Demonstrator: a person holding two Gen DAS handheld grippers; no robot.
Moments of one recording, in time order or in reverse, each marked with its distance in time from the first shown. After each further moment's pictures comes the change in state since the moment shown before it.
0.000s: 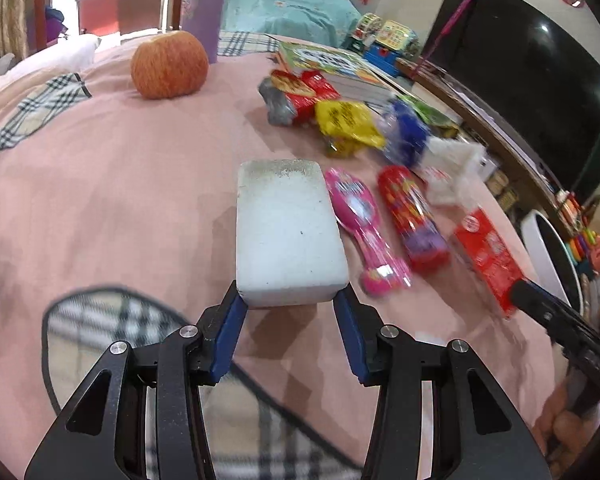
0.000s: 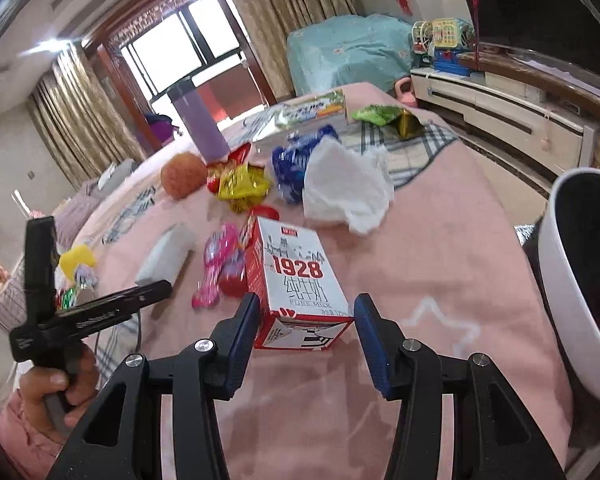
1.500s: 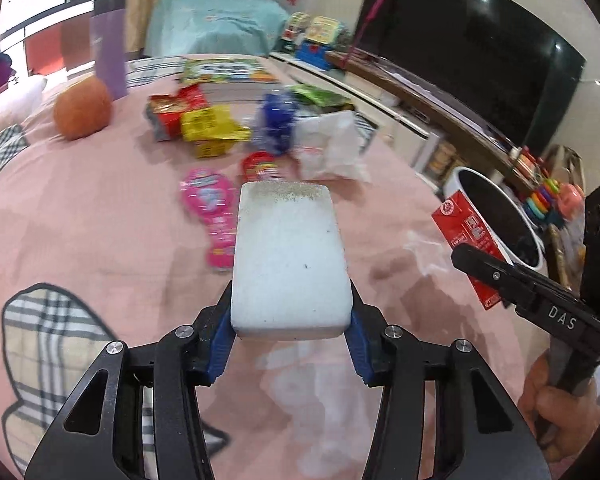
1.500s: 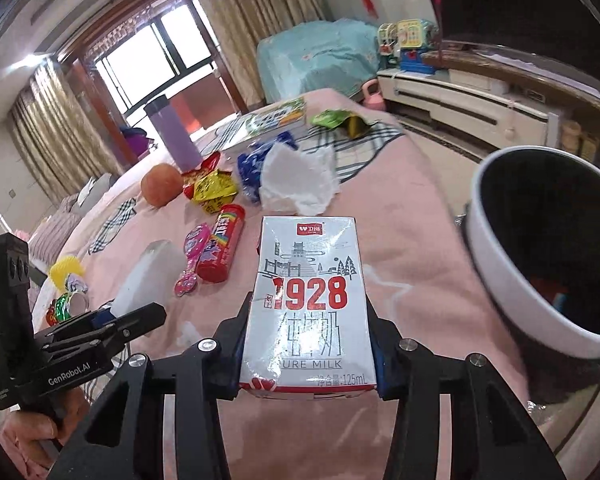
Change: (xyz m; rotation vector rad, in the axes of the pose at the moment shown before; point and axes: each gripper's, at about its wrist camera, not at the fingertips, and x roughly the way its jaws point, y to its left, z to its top) left arm -0.022 -0.089 -0.020 0.176 -0.033 -0.114; right arm -0.045 -0.024 -0.014 0.077 -0.038 -0.086
